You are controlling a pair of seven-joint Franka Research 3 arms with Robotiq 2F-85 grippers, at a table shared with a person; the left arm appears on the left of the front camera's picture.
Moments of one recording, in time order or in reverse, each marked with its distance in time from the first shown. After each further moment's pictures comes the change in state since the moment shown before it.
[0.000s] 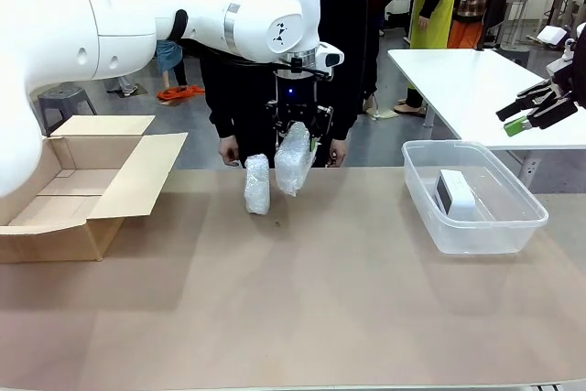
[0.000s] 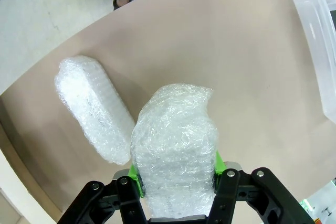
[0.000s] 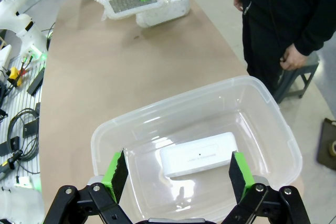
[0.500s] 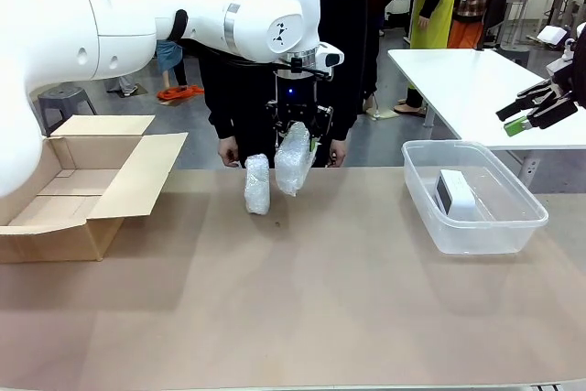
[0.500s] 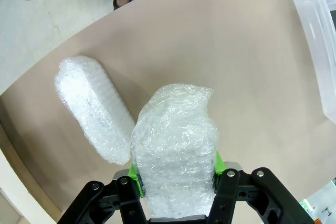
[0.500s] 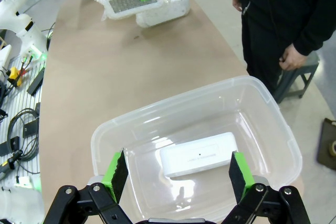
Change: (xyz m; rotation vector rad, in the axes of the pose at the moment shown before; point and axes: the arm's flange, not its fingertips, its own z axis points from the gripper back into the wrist) left arm 0.000 0.000 0.000 0.000 0.000 0.000; right arm 0.000 0.000 0.000 0.000 0.000 0.000
